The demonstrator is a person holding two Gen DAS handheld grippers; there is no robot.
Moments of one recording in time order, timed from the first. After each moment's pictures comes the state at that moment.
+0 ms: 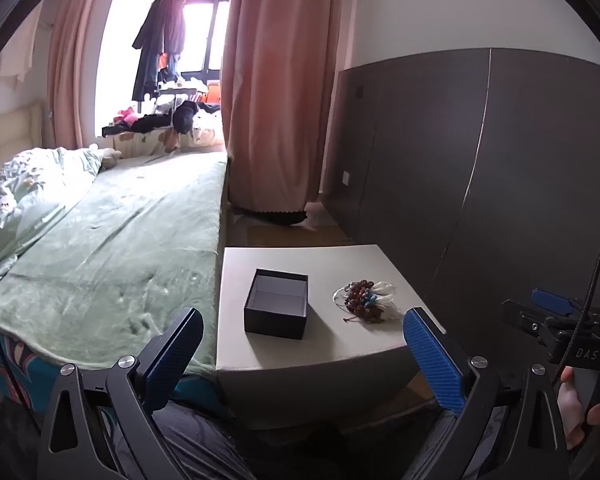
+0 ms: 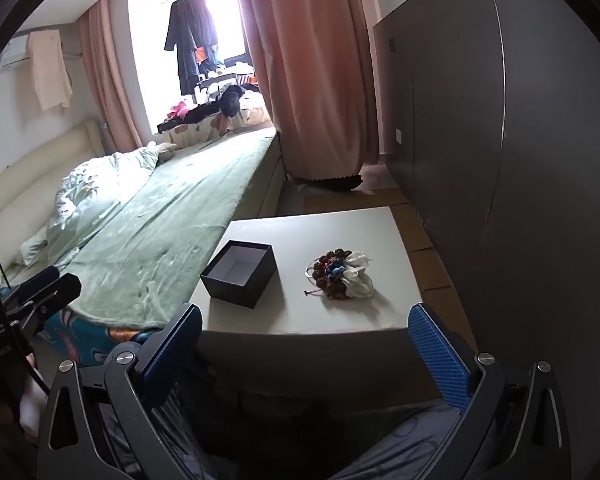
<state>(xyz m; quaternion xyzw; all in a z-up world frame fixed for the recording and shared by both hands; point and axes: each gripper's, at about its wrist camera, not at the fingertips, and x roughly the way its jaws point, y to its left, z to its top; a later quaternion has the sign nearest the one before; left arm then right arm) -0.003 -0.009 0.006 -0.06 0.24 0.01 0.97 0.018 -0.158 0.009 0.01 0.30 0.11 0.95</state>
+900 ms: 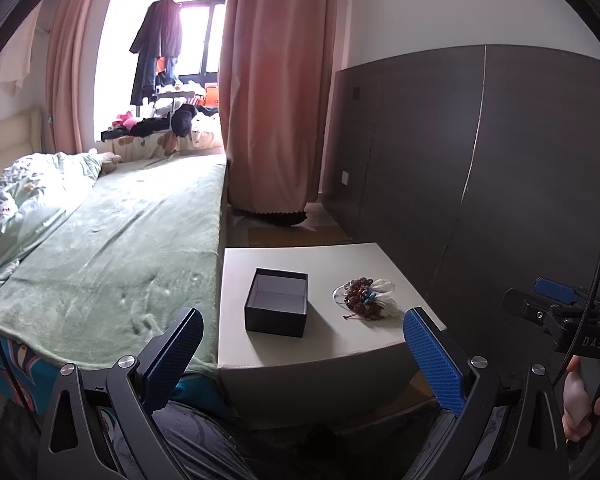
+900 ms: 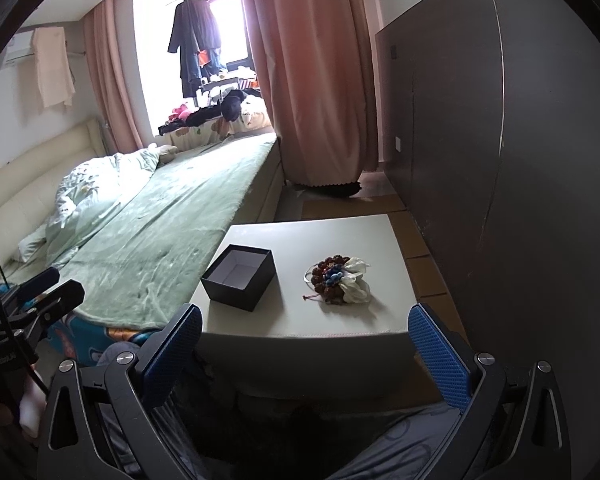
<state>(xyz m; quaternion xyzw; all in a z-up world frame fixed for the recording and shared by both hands) -0.013 -0.005 0.007 -0.05 0.24 0.01 0.97 0.013 -0.160 0.014 0.01 0.29 0.11 0.95</state>
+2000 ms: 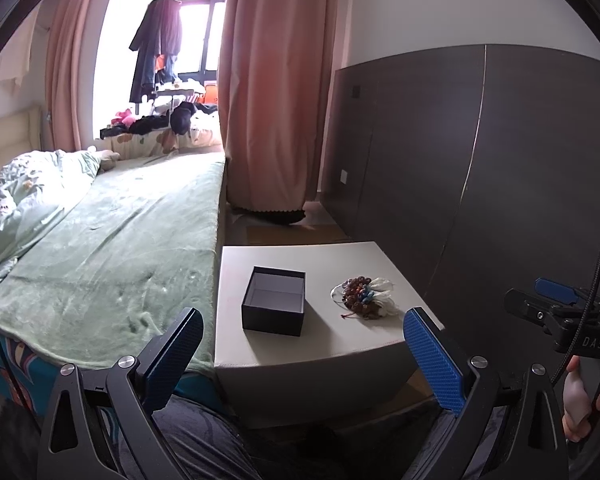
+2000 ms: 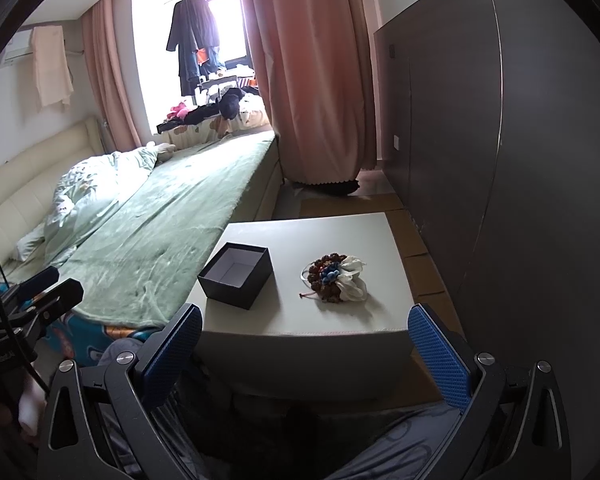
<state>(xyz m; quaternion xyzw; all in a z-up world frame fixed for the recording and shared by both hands) -0.011 -0.006 0.002 -0.06 0.25 0.00 0.97 0.010 -0.160 0.015 0.00 0.29 0.11 0.95</state>
